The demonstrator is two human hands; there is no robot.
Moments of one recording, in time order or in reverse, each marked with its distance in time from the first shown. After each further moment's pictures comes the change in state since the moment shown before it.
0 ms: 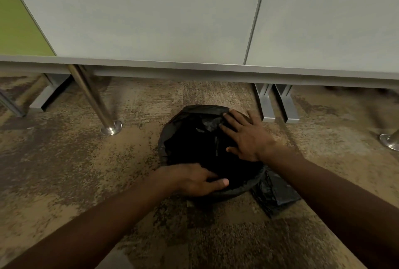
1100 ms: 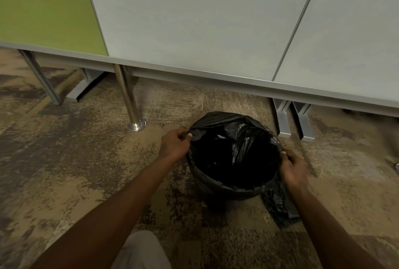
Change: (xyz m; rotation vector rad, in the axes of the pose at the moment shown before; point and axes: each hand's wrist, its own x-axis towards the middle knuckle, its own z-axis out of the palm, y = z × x) left_hand -0.043 -0.090 -0.011 -0.864 1.036 -0.442; right_hand -0.062 -0.044 0.020 1.350 0.469 0.992
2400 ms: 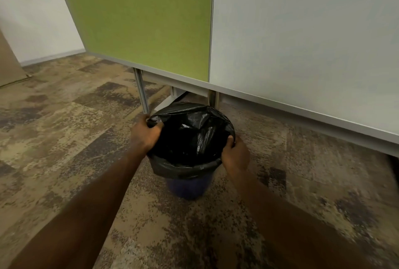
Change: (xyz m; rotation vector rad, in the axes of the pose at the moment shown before) left_hand 0.133 -0.144 -0.294 -0.047 0.537 -0.138; right_hand -0.079 -0.220 0.394 0.041 -0.376 -0.326
